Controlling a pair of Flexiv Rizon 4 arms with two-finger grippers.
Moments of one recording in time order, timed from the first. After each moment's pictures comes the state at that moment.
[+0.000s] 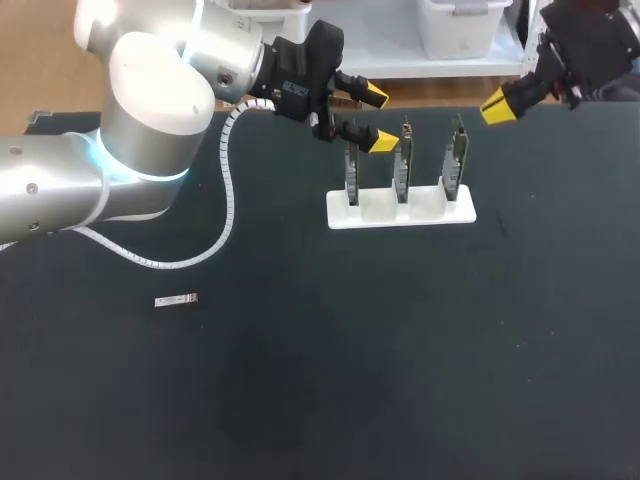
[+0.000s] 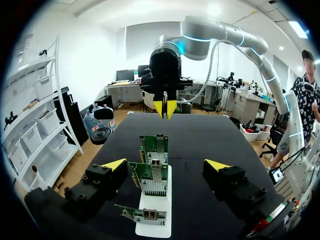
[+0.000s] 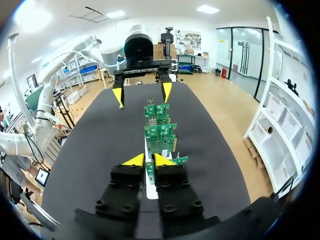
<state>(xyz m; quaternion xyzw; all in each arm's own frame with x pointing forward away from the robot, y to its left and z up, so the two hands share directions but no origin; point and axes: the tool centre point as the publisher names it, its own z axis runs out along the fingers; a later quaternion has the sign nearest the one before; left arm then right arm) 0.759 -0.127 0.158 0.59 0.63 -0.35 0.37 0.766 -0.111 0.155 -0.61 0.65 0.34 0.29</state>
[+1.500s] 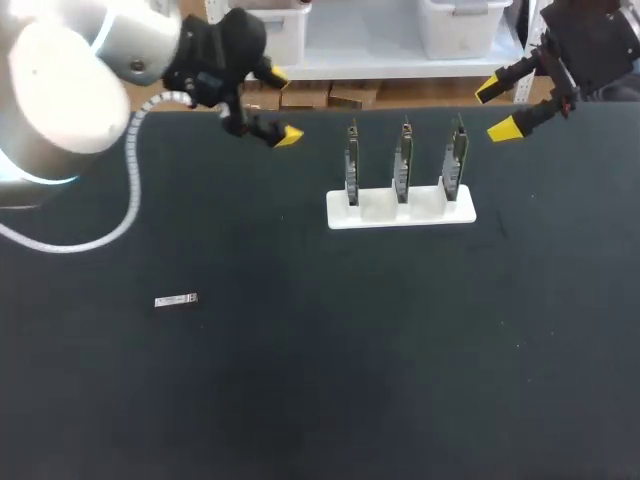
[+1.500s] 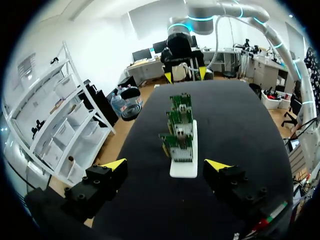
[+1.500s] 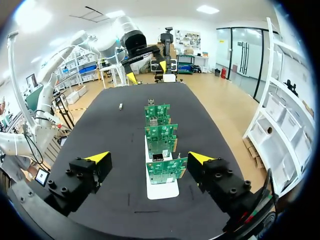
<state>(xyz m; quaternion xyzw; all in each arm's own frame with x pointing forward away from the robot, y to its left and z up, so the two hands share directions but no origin) 0.770 0.013 0.164 0.62 0.68 -0.15 0.36 0.764 -0.111 0.155 -0.61 0.65 0.34 0.30</state>
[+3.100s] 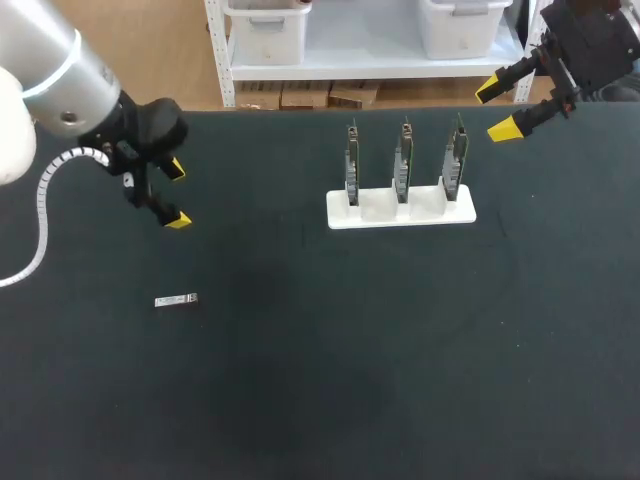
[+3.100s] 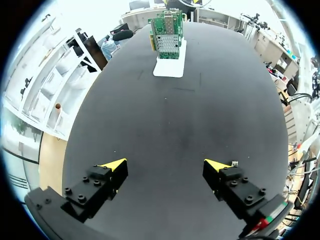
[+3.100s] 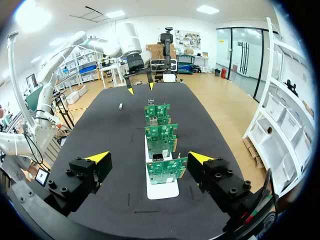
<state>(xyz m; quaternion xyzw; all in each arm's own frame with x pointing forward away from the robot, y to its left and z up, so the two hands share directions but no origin) 0.724 0.166 0.057 0.63 0.76 -0.08 0.17 0.764 -0.111 0.155 -0.61 0.65 0.34 0.30</state>
